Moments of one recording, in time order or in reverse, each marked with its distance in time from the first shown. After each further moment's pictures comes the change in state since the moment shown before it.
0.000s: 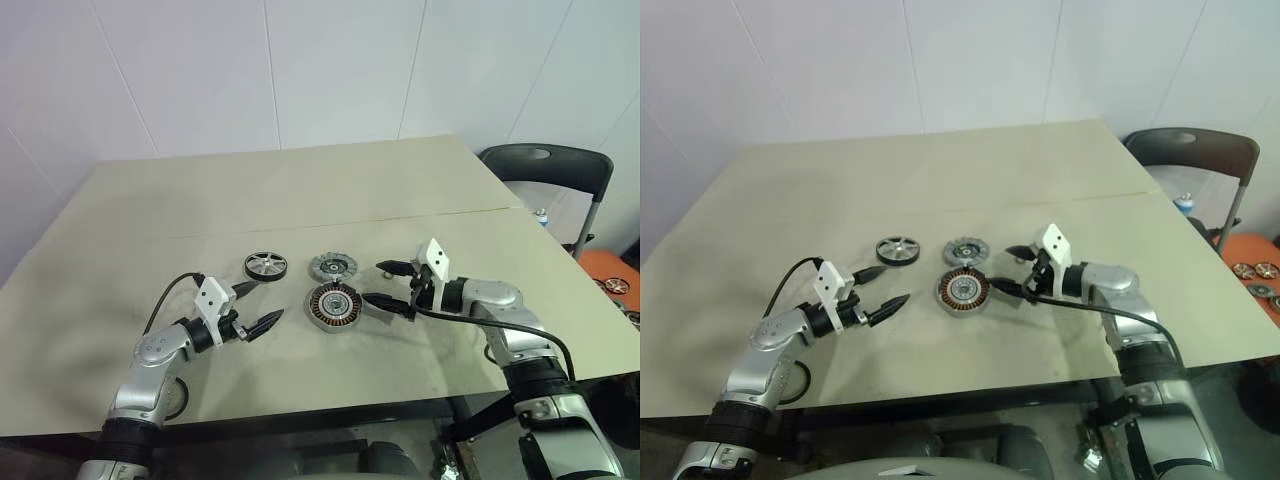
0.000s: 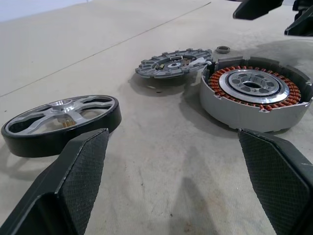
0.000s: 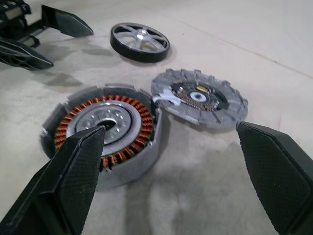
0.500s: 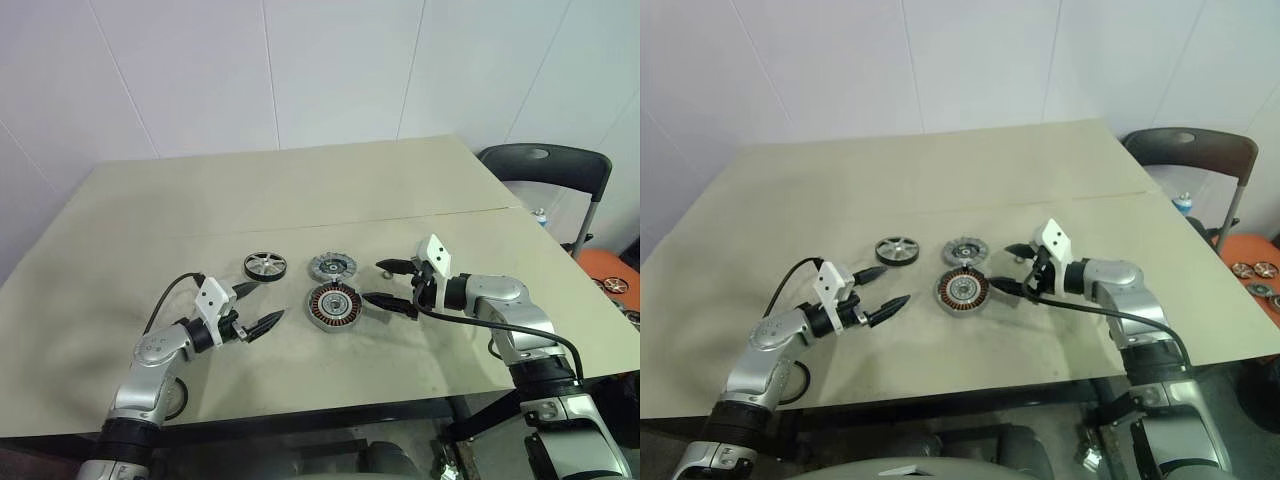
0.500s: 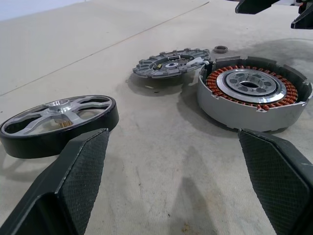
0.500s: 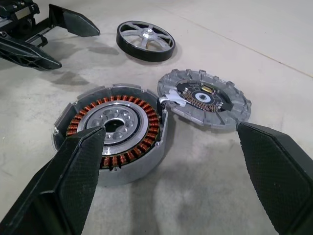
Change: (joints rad) left arm -0.001 0.001 0.000 0.000 0.000 0.002 -0.008; right arm 0.000 -0.027 0.003 -0.061 0.000 0.078 0.006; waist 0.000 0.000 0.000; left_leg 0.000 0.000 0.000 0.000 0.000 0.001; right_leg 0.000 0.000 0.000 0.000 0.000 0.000
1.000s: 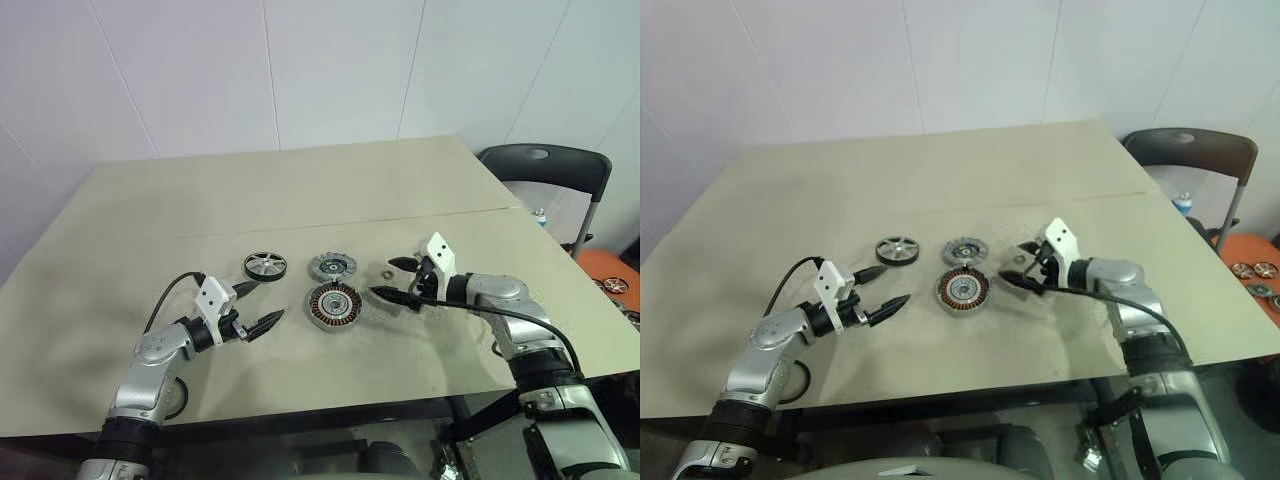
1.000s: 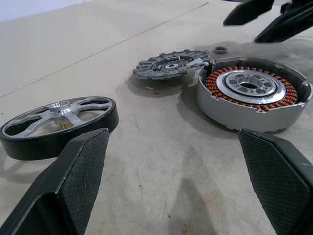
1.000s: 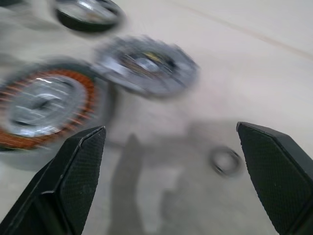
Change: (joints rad) left arm -0.004 0.001 0.000 0.002 0.000 0.000 -0.001; right arm -0.061 0.000 -0.001 0.195 -0.082 -0.016 -0.144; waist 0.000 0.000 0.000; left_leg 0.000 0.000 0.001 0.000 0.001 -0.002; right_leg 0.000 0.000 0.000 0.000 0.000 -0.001
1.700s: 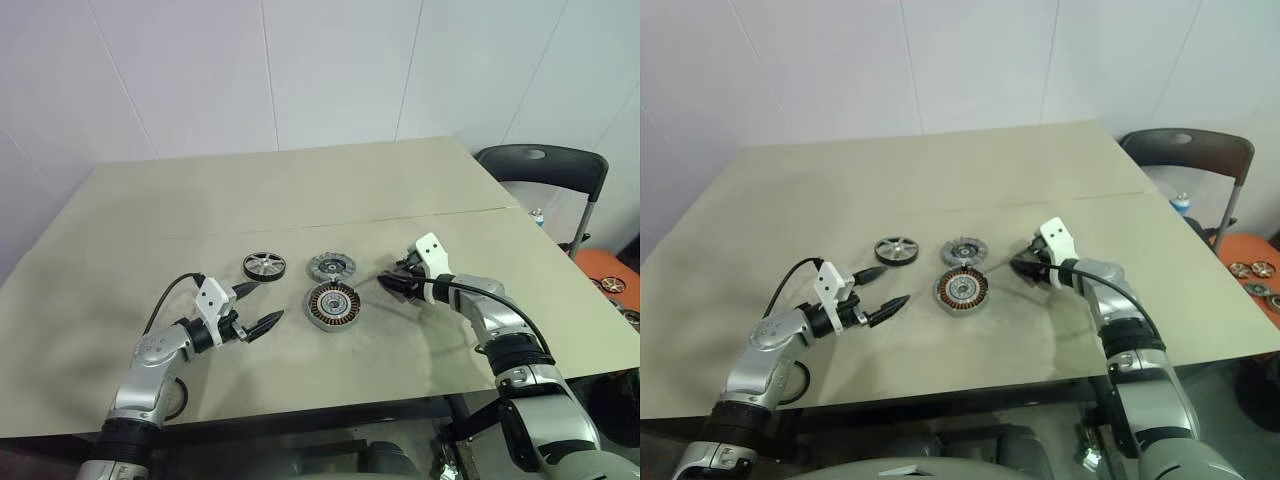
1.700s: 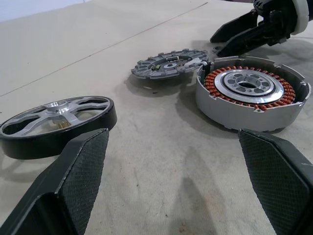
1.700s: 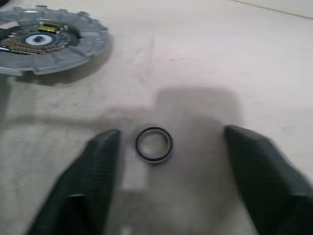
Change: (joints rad) left arm 0.006 0.000 0.000 -0.001 0.000 0.000 0.006; right arm -0.100 0.092 -0.003 0.230 -0.067 -0.026 -0.207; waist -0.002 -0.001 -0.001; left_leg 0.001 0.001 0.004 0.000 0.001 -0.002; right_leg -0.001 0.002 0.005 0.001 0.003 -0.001
